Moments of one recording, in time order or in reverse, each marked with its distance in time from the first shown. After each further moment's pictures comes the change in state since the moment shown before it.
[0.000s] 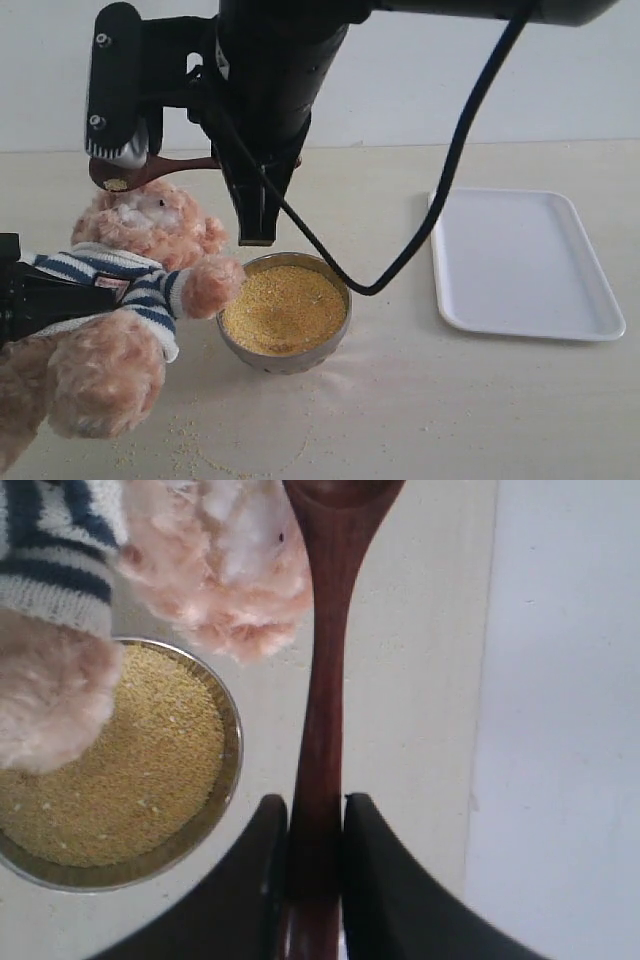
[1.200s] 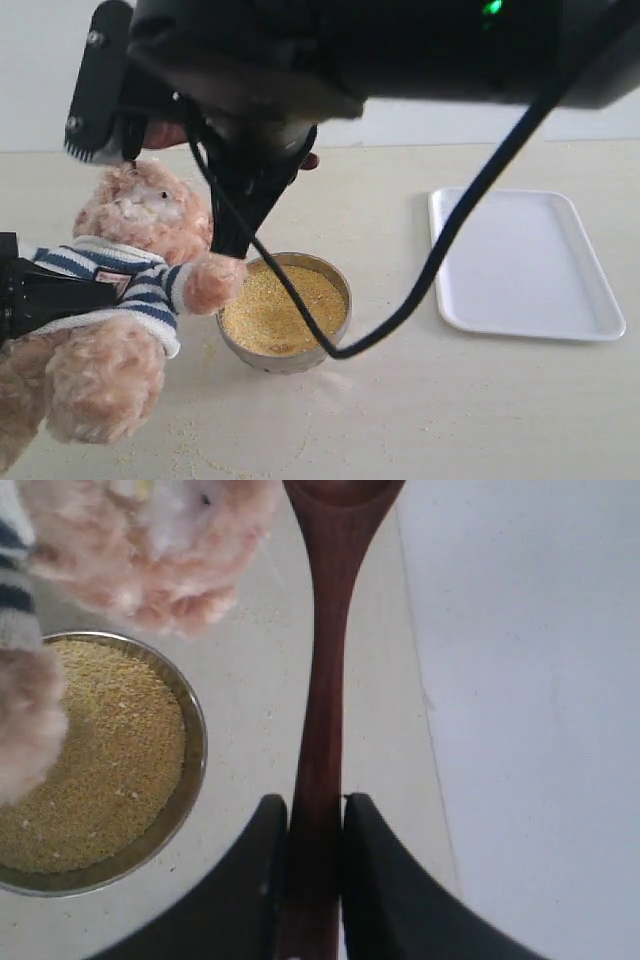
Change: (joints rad) left arm 0.000 0.000 0.000 -0.019 0.018 0.057; right arm 0.124 -0.036 0.095 -0.368 0.071 0.579
